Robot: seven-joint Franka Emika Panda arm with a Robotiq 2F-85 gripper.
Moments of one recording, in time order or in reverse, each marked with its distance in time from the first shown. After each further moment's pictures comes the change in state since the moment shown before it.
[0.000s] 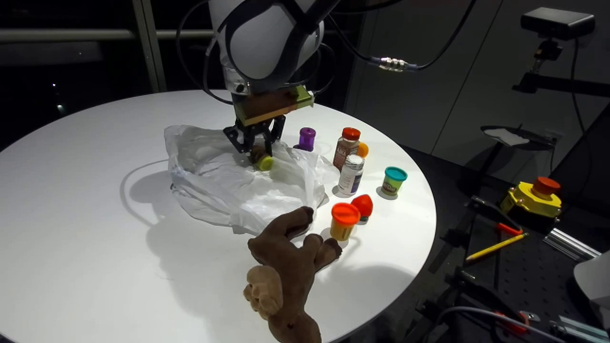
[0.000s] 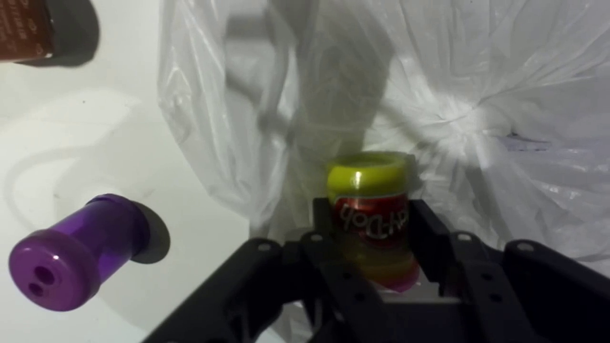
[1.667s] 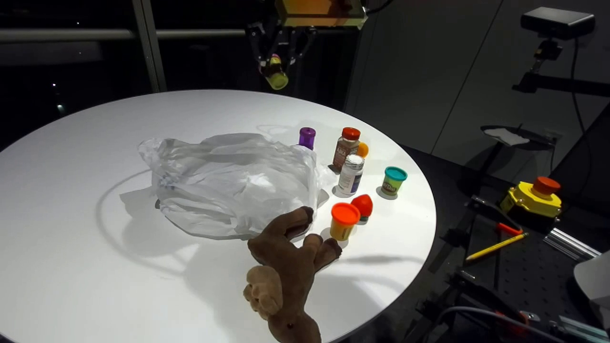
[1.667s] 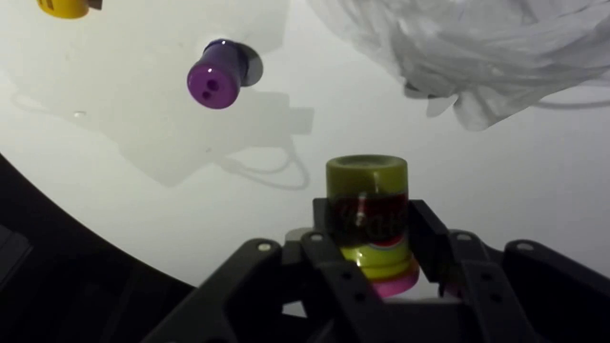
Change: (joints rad) arm -0.037 -0.503 -0.015 -0.409 -0.359 0.257 0.264
